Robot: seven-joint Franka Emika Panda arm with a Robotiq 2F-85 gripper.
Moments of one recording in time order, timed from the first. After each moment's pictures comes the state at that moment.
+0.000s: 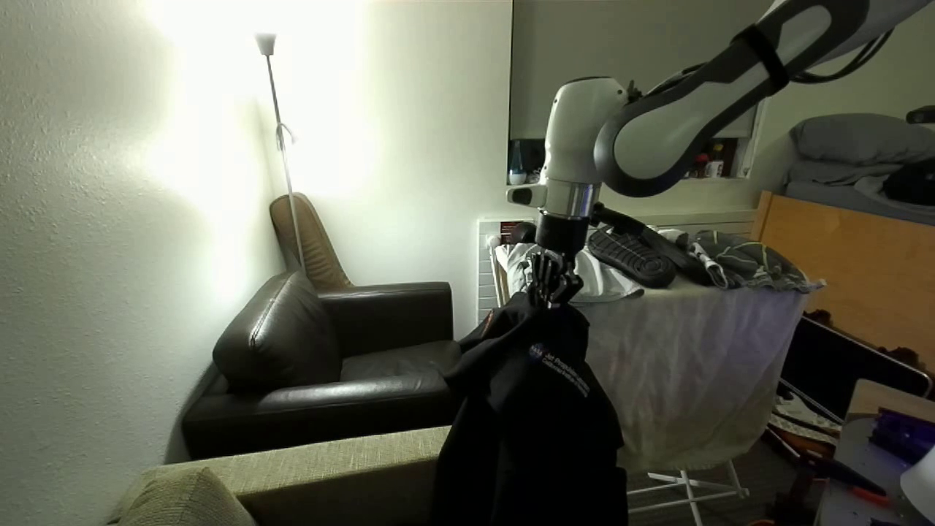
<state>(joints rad) 0.17 0.11 0.25 -2.19 -0.01 2.39 -0.68</state>
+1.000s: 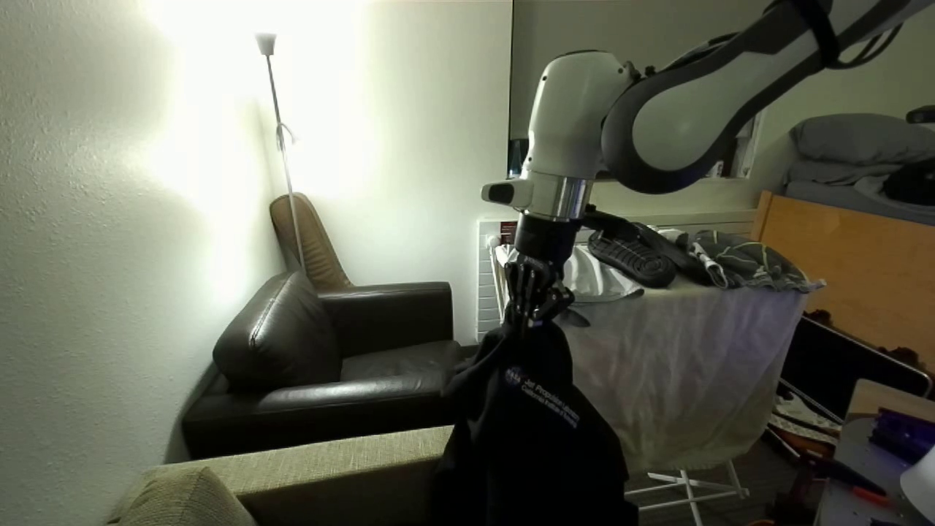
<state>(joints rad) 0.26 0.11 0.34 -2.16 0.03 2.39 -0.71</state>
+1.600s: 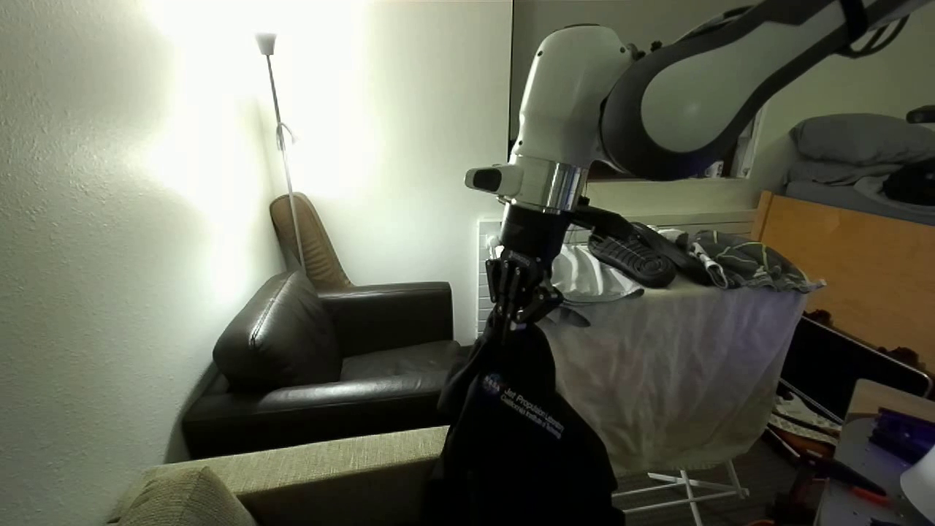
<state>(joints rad) 0.30 0.12 0.38 -2.11 0.06 2.41 -0.71</state>
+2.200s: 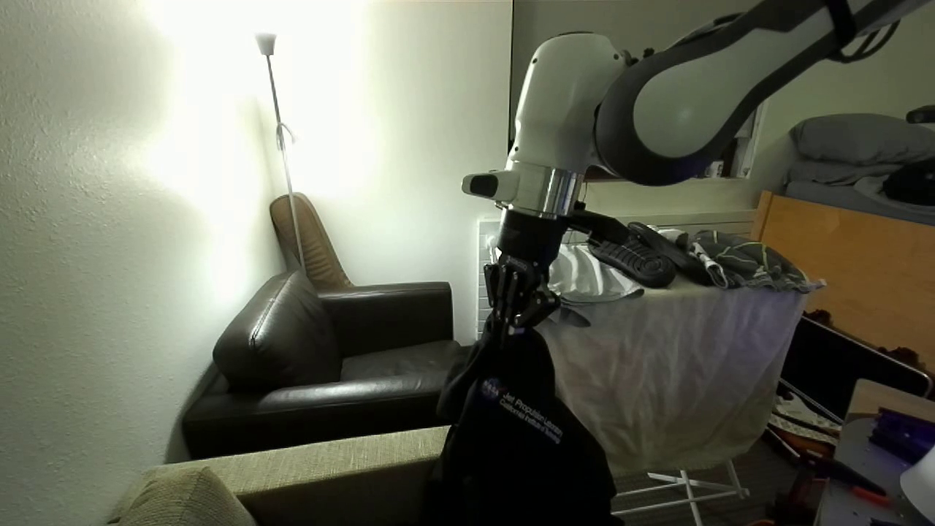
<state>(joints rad) 0.30 0.14 0.37 -2.10 0.07 2.41 -0.71</state>
